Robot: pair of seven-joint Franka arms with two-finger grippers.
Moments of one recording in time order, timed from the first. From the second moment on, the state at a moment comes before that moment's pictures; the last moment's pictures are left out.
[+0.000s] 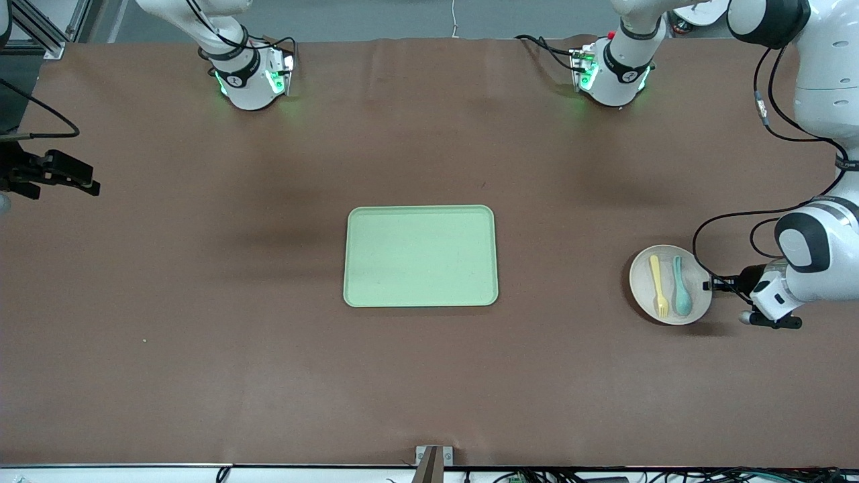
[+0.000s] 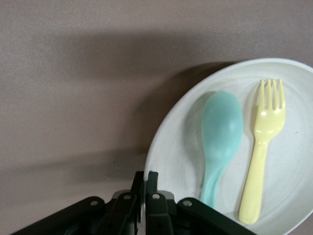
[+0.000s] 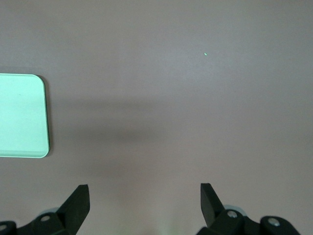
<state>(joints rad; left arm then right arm) 0.25 0.71 0.02 -1.62 -0.18 2.11 0.46 0.02 0.08 -0.09 -1.48 0.01 1.49 -0.11</state>
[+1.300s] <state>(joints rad) 0.16 0.66 -0.33 -1.53 -0.18 2.07 0.10 0.28 0.08 -0.07 -1.70 0.06 1.73 0.04</state>
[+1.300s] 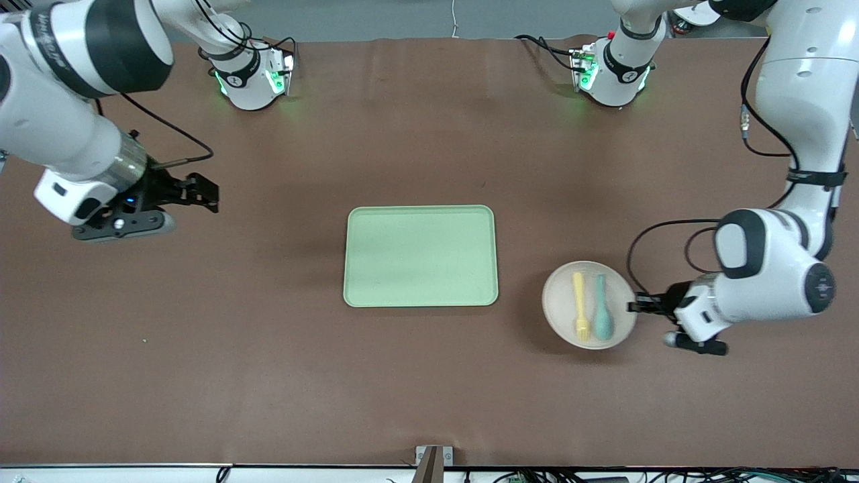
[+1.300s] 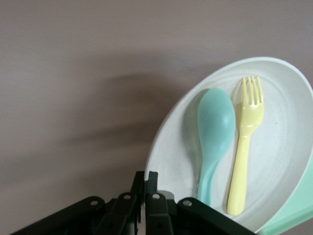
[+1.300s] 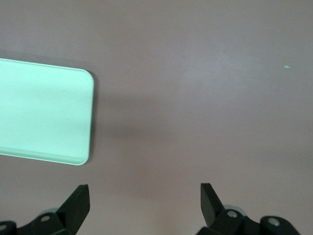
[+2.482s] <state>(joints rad) -0.21 0.70 -0.36 -1.71 -0.25 2.45 -0.28 0.60 0.26 -0.07 -1.82 0.09 2.19 0.48</state>
